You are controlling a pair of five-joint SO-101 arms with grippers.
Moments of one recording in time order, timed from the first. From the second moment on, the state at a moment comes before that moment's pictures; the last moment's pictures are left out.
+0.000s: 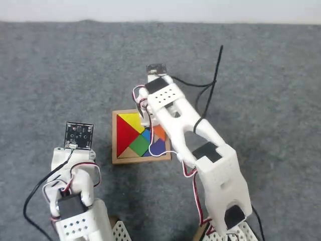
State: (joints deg) left arm -25.1 -100.4 92.1 61.3 -18.3; right arm -37.7 36.0 -21.9 82.3 -27.6
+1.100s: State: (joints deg) left arm -25.1 -100.4 92.1 61.3 -18.3; right arm -37.6 -17.2 8.8 81.5 46.5
